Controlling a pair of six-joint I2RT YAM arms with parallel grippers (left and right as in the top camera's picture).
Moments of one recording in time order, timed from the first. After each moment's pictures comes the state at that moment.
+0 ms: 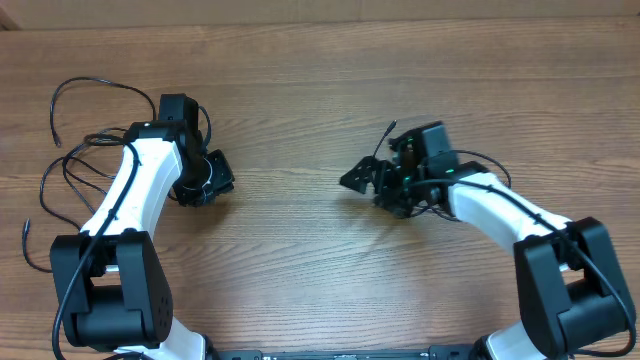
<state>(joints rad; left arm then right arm) 0.02 1.75 1.22 -0.97 0.15 -0.43 0.35 1.72 0.91 -0.25 -0.63 0.71</state>
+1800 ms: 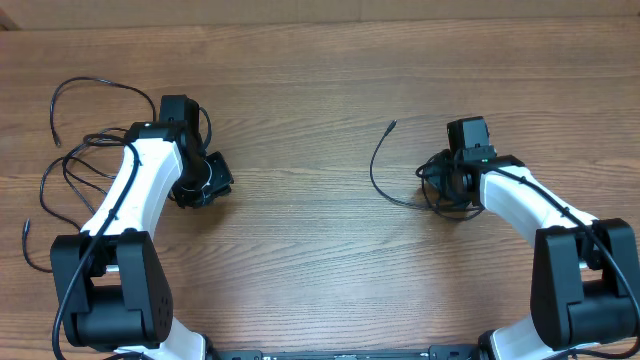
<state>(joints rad) 0.02 1.75 1.22 -0.99 0.13 -0.43 0.13 1.72 0.91 -0.41 -0.01 0.88</state>
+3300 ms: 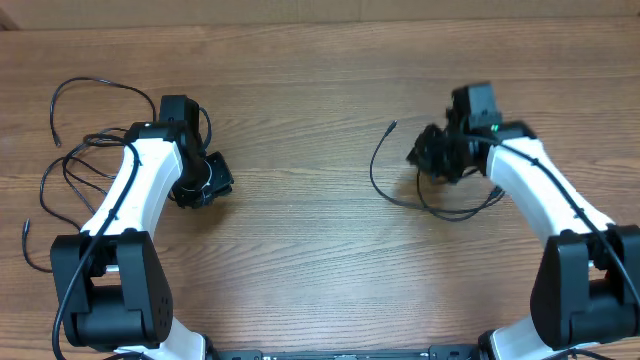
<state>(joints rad) 0.02 1.75 1.22 -0.99 0.13 -0.43 0.13 1.72 1.19 -0.67 -0.36 0.73</state>
